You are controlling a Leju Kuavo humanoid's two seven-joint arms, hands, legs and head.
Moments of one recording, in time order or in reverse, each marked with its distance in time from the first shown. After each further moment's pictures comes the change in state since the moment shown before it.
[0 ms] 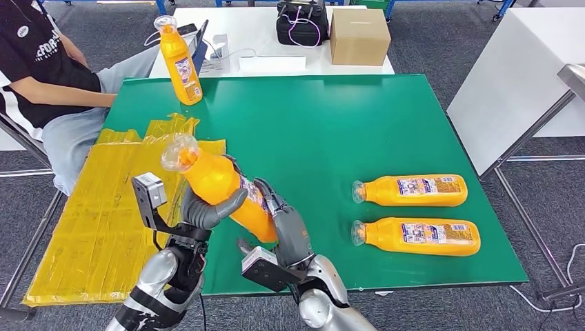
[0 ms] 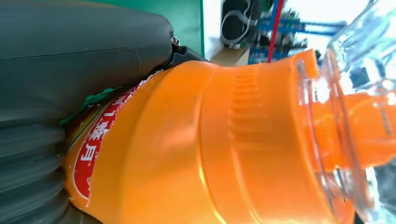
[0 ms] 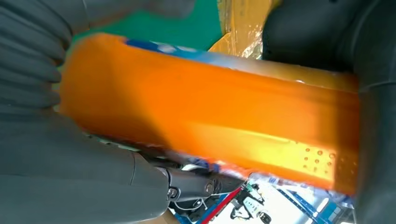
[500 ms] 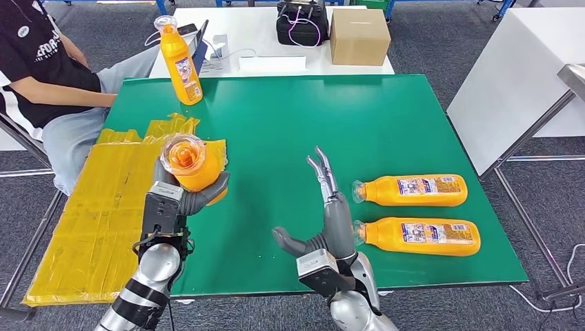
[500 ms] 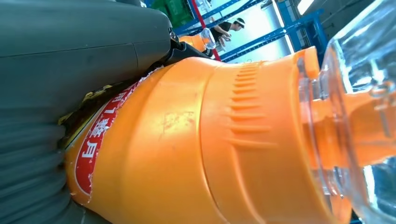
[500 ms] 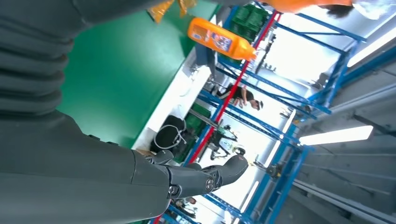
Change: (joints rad) left arm -0.039 0.017 0.065 0.042 -0.614 0.368 -0.071; right arm 0.108 -0.090 -0.116 -0.383 -0.072 -0.048 -0.059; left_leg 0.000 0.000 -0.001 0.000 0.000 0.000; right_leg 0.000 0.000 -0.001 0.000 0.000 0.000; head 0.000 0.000
